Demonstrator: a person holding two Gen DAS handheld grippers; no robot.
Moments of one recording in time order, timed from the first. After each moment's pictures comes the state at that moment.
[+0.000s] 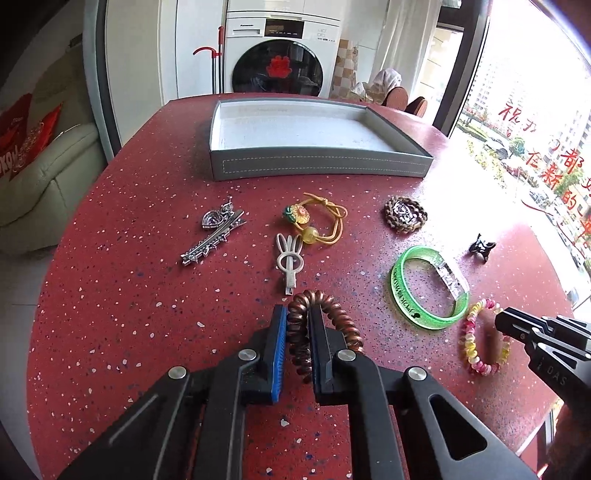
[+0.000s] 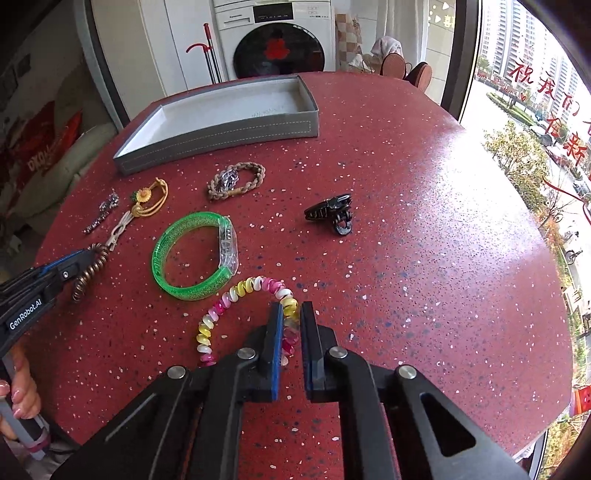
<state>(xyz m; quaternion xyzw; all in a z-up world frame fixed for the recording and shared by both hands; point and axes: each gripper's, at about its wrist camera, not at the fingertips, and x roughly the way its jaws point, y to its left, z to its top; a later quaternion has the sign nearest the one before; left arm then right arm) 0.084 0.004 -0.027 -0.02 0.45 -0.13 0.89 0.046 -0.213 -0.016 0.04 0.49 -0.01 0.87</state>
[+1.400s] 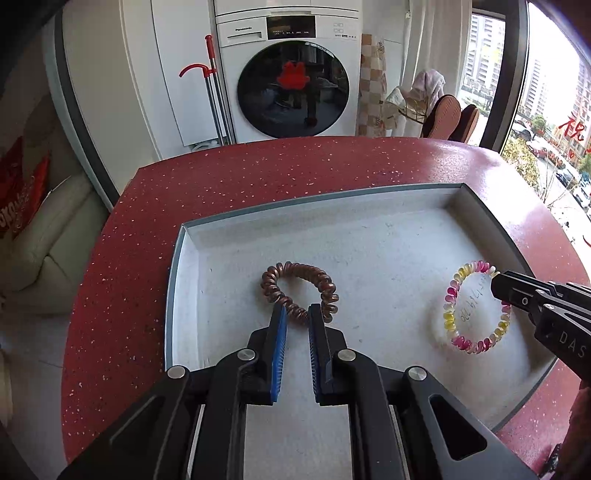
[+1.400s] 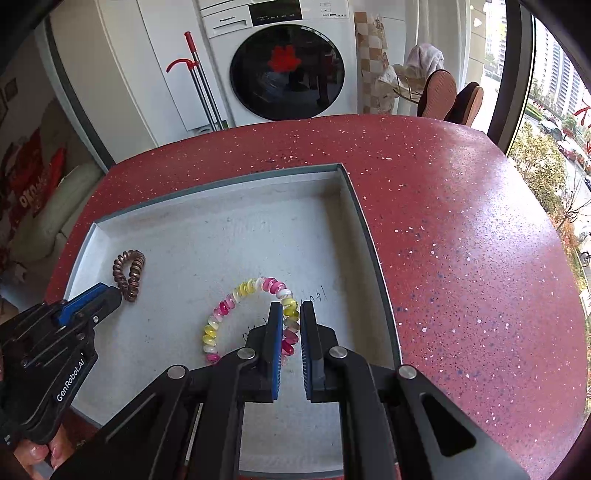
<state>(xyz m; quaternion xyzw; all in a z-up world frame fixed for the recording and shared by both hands) 0.368 -0.046 -0.021 0.06 0.45 -0.07 0.89 0.358 -0.209 -0.025 0.05 0.49 0.01 0.87</state>
